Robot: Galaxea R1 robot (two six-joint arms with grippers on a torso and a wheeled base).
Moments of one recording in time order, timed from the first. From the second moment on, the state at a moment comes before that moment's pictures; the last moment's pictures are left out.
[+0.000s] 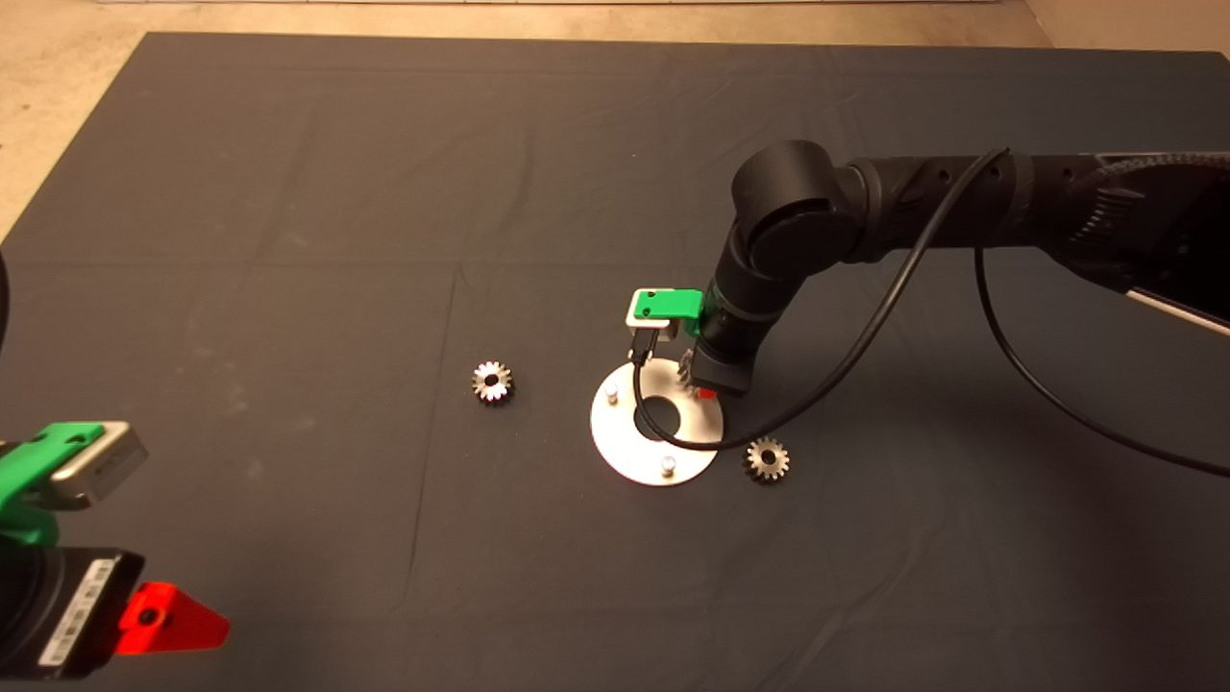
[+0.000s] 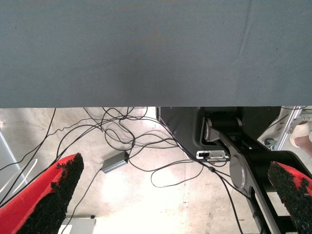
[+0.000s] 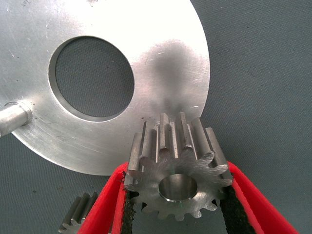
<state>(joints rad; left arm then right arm) -0.66 1.73 -0.33 -0.04 1.53 -1.40 0.34 2.79 -1.23 -0.30 -1.53 0.33</state>
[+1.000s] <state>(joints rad) -0.66 1.72 -0.33 -0.04 1.53 -1.40 0.34 2.78 -1.20 -0.27 -1.53 0.33</state>
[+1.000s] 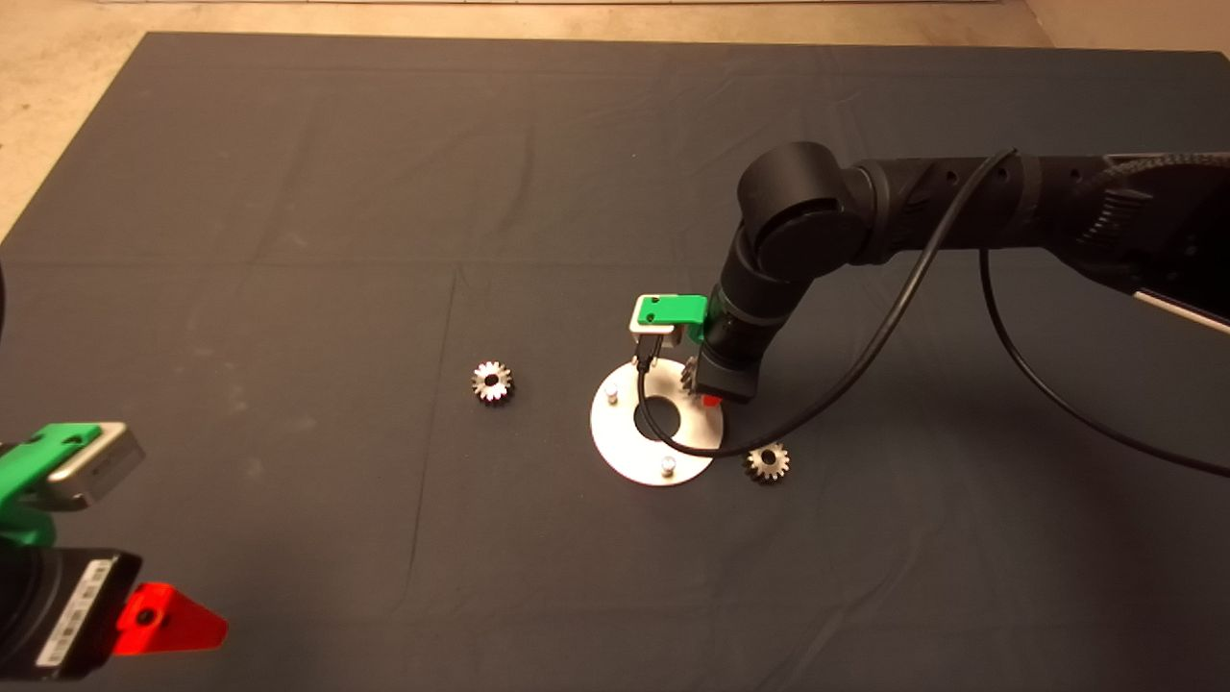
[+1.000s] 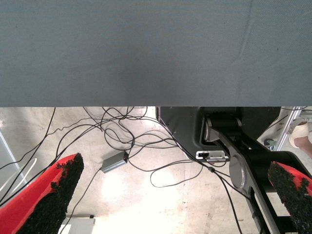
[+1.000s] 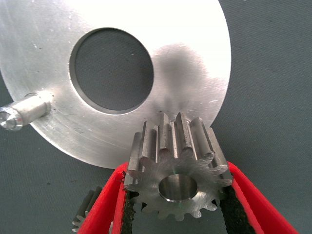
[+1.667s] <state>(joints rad) -0.66 1.72 -0.33 -0.04 1.53 -1.40 0.34 2.78 -1.20 -0.27 -1.53 0.33</state>
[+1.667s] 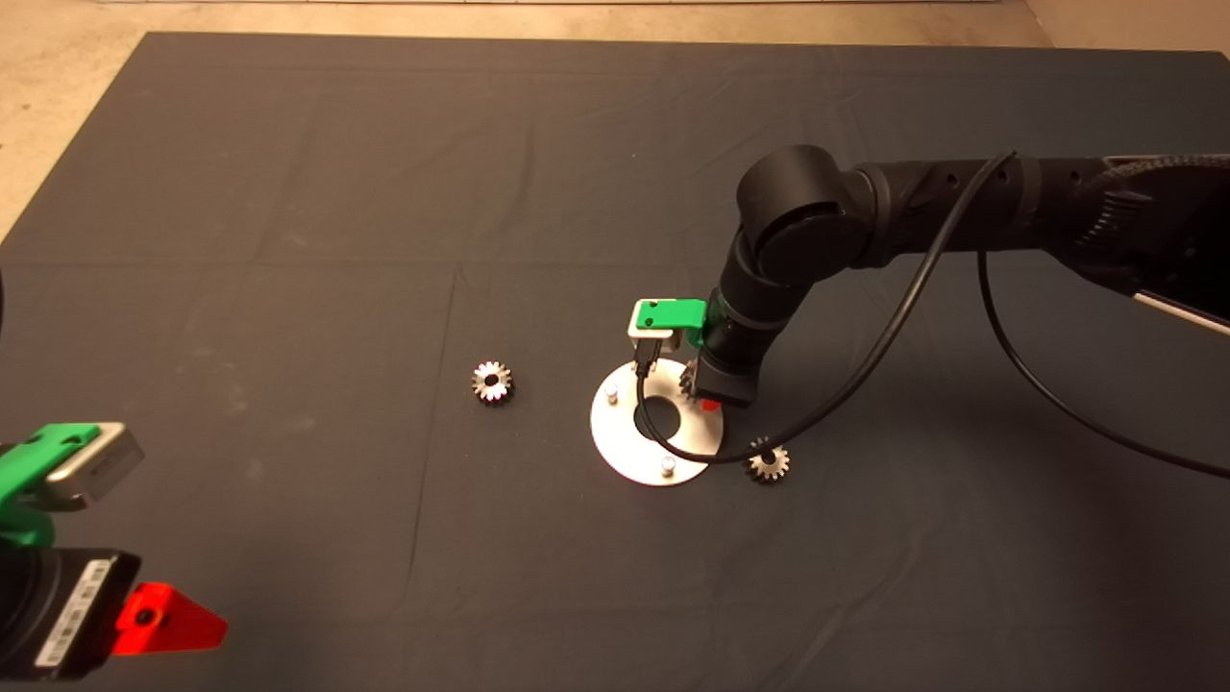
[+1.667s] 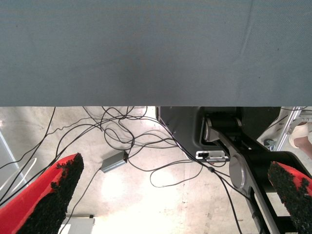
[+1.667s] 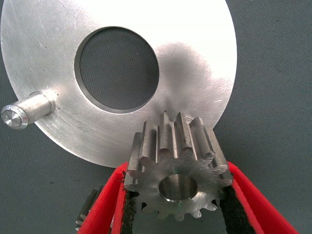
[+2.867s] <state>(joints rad) -0.66 1.71 -0.33 -0.04 1.53 -1.40 0.34 2.80 -1.24 -0.28 -1.54 0.33</state>
